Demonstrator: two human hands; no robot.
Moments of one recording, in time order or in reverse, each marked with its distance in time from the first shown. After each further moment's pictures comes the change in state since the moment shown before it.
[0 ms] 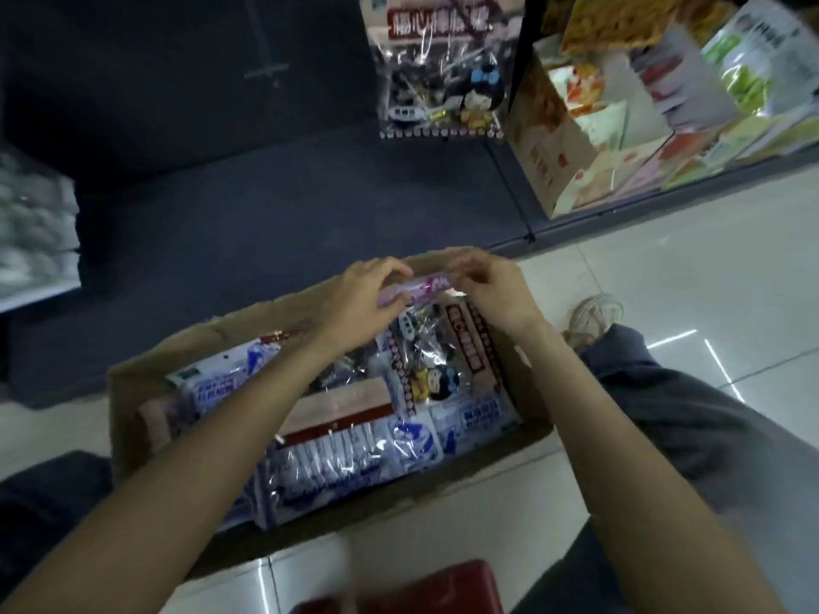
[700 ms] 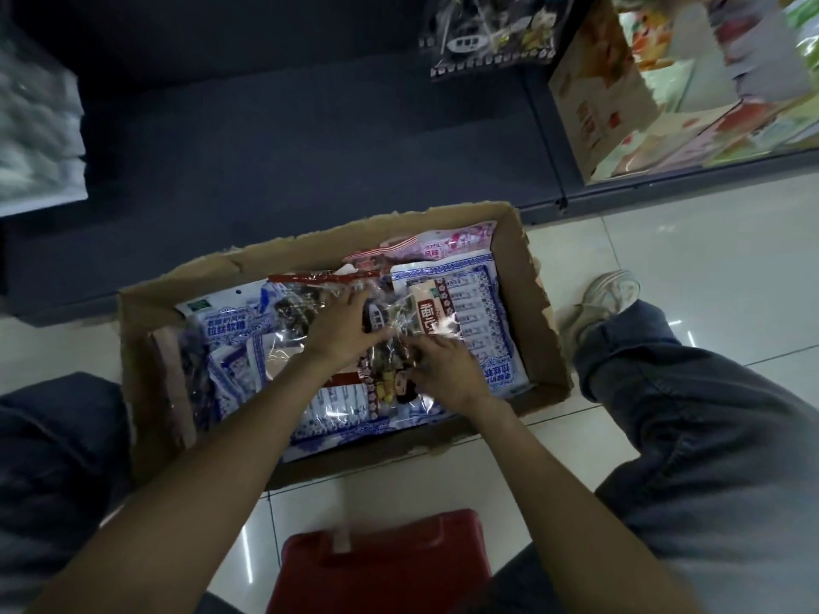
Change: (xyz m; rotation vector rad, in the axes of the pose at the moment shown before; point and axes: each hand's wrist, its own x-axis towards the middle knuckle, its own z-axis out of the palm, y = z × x) left_hand -0.091 -0.072 0.053 0.147 -0.276 -0.453; right_hand -0.091 0.066 0.132 -0.421 -0.444 -0.020
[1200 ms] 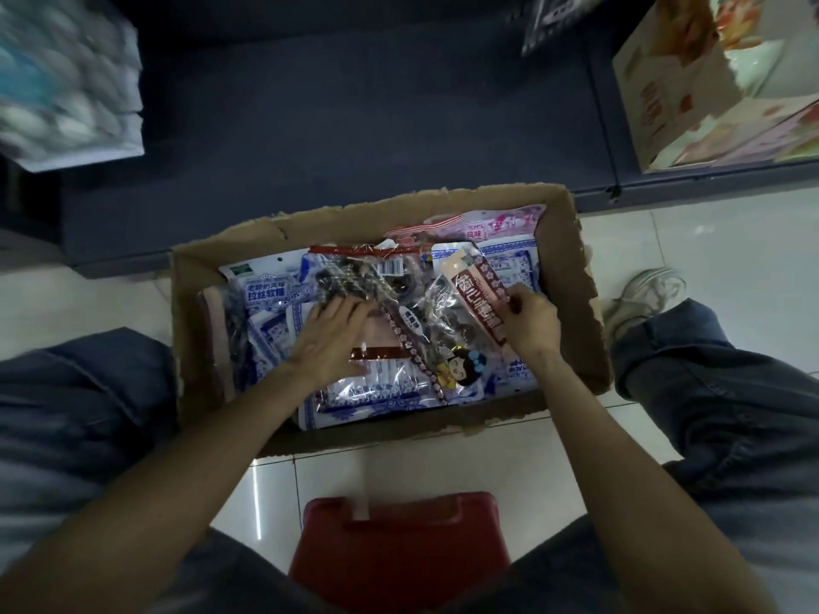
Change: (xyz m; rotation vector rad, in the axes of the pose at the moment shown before) left_hand -0.054 -0.068 0.009 0.372 -0.014 0.193; right_hand 0.012 0.012 -0.044 0.163 0.363 0.340
